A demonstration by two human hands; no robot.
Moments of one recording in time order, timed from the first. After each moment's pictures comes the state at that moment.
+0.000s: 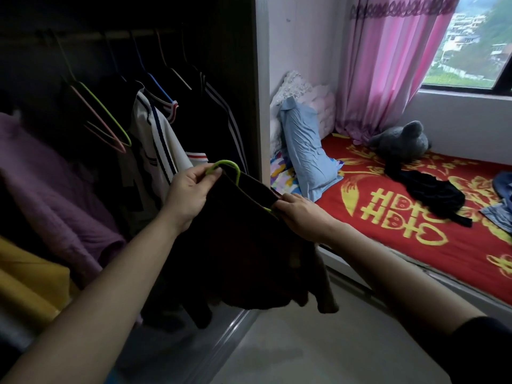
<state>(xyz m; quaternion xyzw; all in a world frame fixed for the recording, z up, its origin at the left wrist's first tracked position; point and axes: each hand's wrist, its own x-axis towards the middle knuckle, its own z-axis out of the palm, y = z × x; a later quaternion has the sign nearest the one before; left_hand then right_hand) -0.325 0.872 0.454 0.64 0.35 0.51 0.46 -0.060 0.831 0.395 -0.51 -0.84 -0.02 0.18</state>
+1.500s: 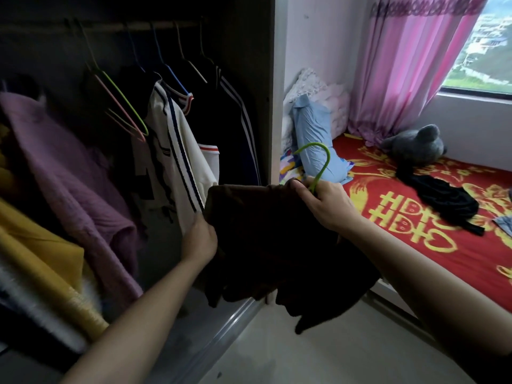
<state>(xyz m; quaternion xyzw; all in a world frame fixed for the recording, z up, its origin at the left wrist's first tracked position) -0.342 0.857 0.328 0.65 0.67 0.34 0.12 -0.056 0.810 0.427 -0.60 -0.71 0.05 0.36</state>
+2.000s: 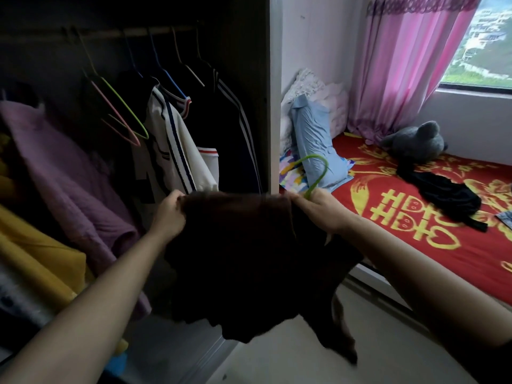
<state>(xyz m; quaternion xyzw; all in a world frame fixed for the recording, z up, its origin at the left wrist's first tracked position) -0.397 0.887 0.393 0.68 0.63 0.35 0.13 -0.057 0.814 0.420 -0.53 -0.74 0.24 0.33</state>
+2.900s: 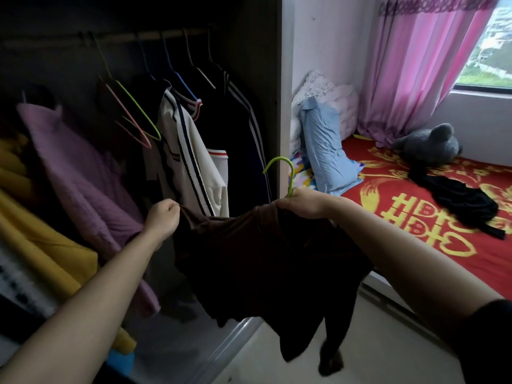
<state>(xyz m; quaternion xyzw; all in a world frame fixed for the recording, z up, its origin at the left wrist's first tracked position) -0.436 0.904 0.382 0.60 0.68 0.37 0.19 -0.093 0.862 0.437 -0.58 -0.75 0.28 0.14</state>
